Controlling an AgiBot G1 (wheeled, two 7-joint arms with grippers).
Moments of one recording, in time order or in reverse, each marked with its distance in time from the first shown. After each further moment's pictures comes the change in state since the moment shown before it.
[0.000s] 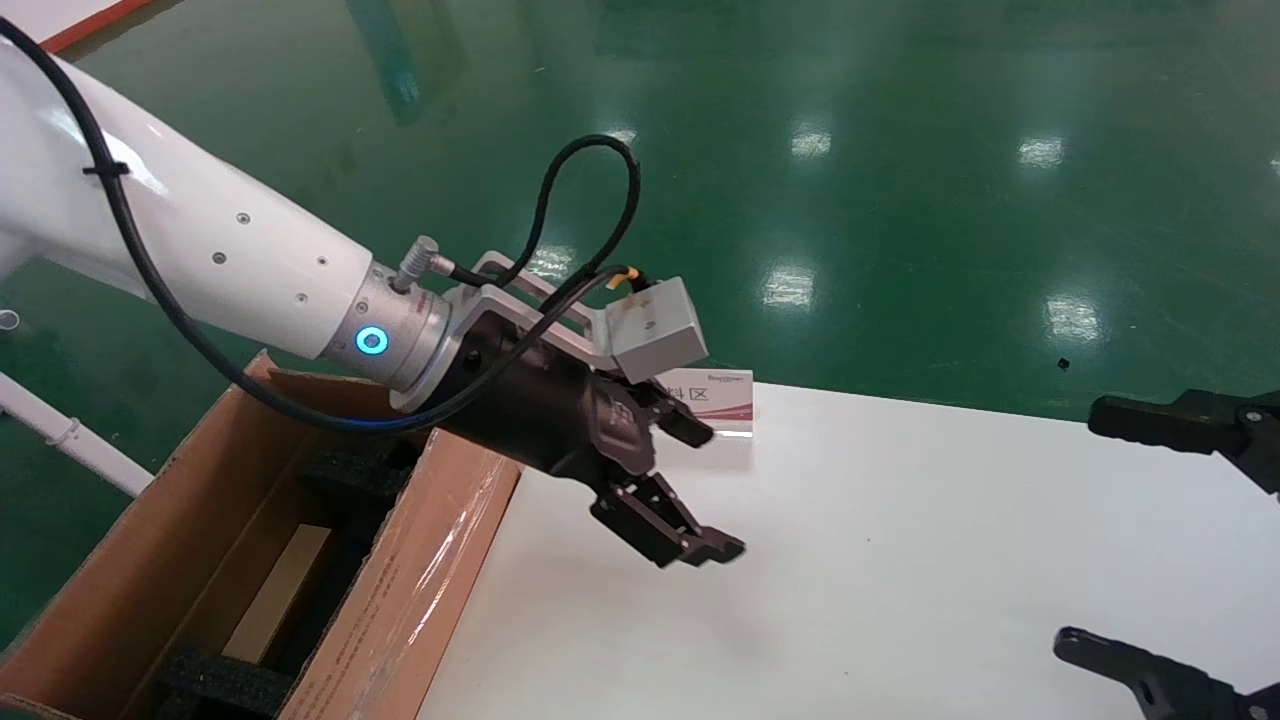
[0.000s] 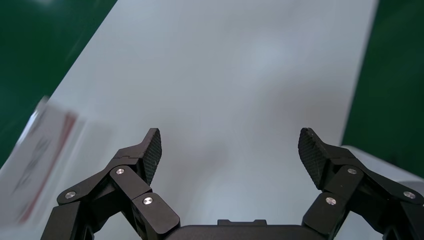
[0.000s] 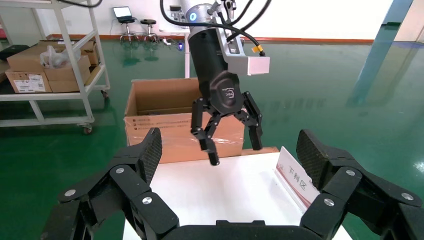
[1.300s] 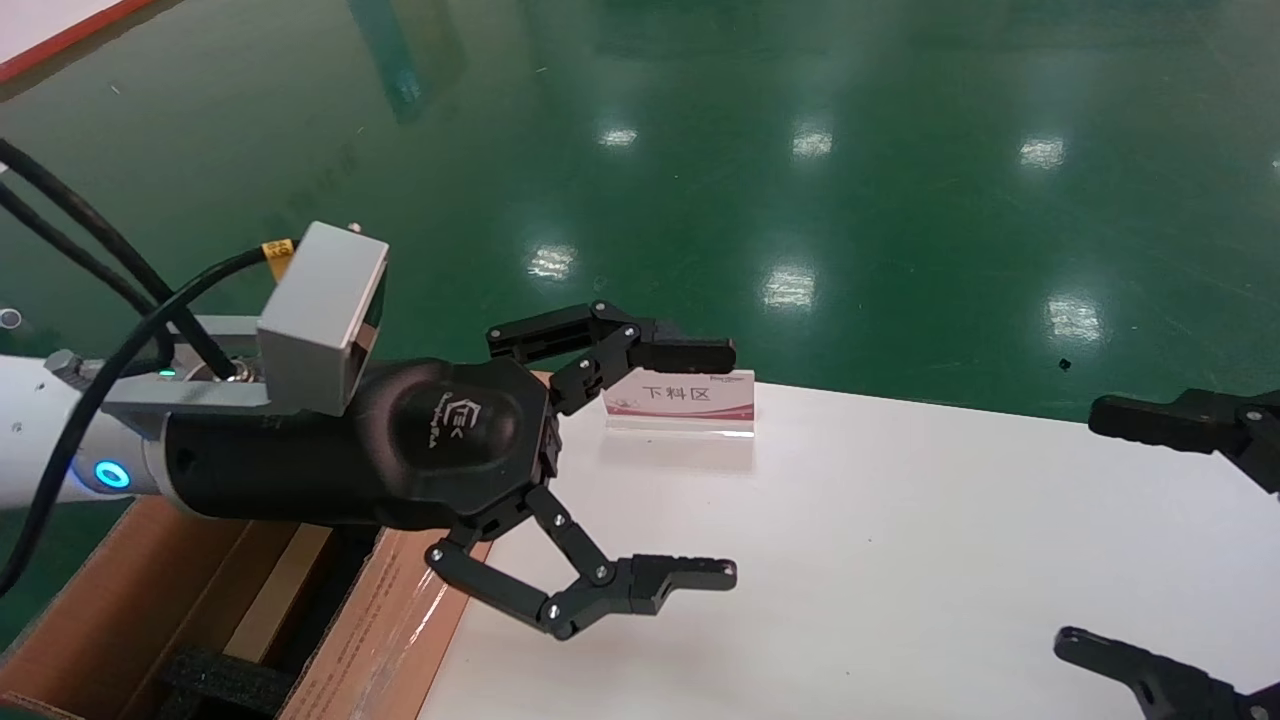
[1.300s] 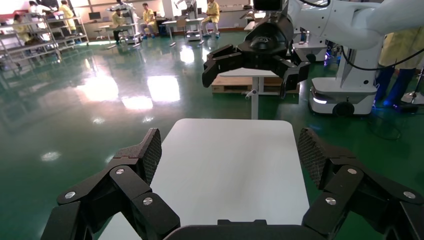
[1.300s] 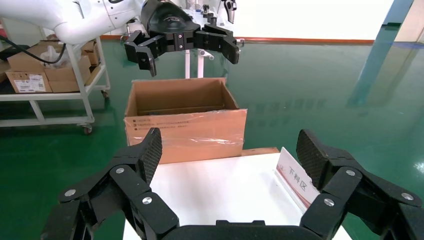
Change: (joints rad) left arm 0.930 -0.076 -1.252 0.013 -0.274 0.337 0.559; right arm 0.000 0.001 -0.002 0.000 0.001 0.001 -0.001
